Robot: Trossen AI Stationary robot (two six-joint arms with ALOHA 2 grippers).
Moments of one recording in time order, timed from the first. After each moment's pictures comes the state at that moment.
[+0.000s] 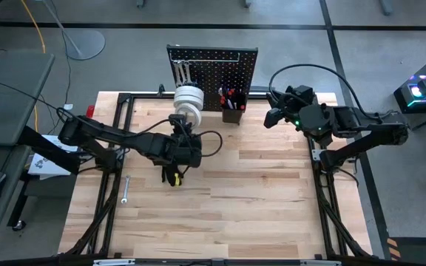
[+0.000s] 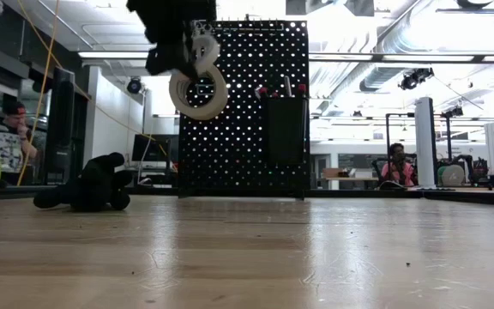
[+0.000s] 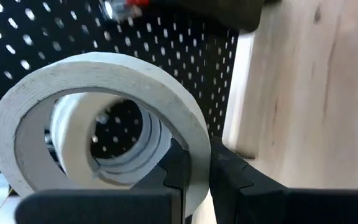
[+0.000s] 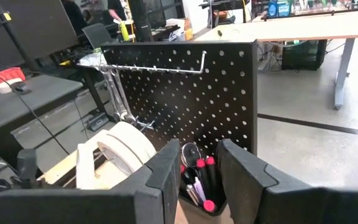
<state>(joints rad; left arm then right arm) -0.16 1.58 1.29 -0.87 -1.06 0.13 0.16 1.18 1.46 -0.70 1.03 0.59</state>
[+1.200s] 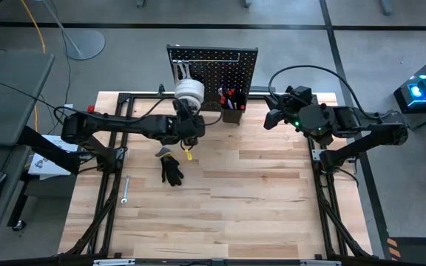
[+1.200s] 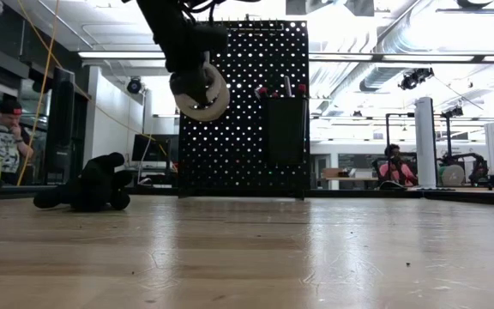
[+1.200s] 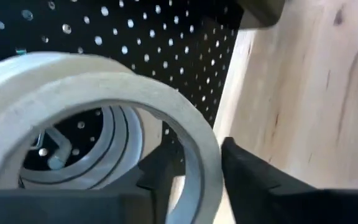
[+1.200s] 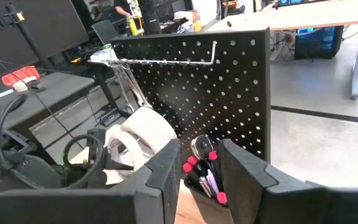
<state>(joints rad) 0.09 1.58 1.24 -0.66 -0.82 0.26 0.16 1.18 1.46 -0.70 0.98 0.63</state>
